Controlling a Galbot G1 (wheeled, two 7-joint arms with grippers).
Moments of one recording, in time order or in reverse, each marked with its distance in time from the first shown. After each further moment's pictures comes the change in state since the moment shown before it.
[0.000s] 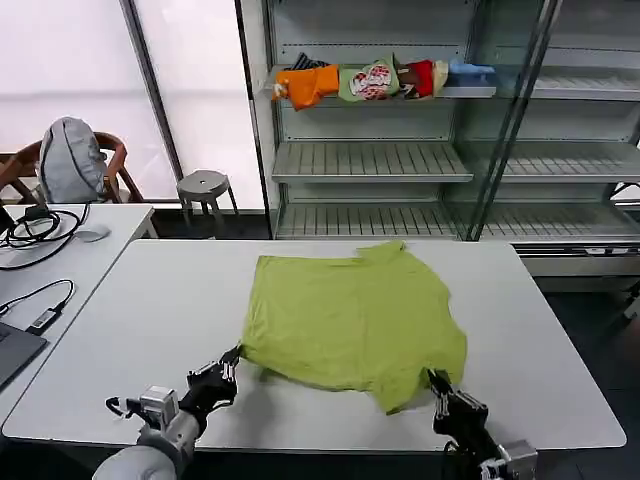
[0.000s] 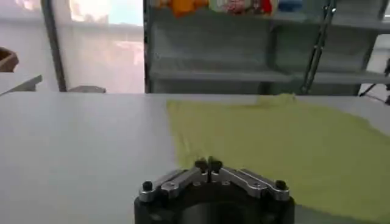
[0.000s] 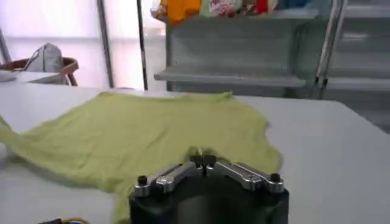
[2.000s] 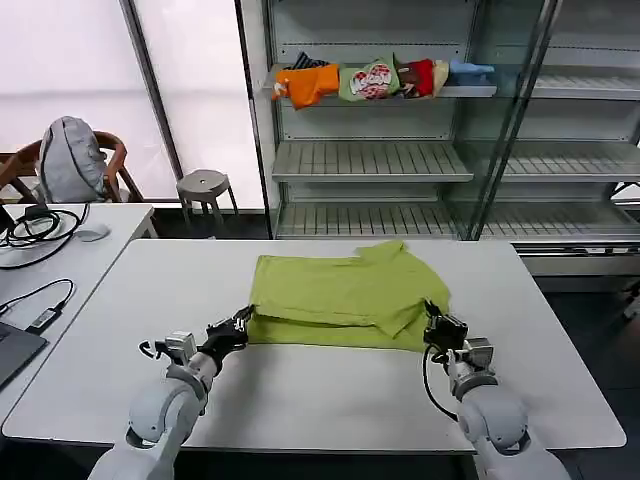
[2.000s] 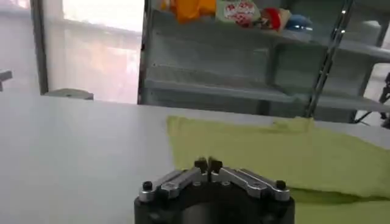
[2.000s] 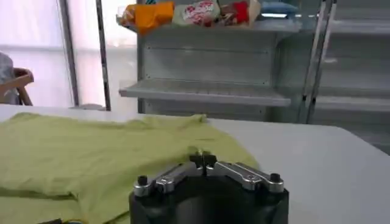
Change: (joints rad) left arm -0.314 -0.013 0.067 0.363 -0.079 -0.096 0.073; right arm 0.457 0.046 -0.137 -0.444 -0.053 0.026 -0.010
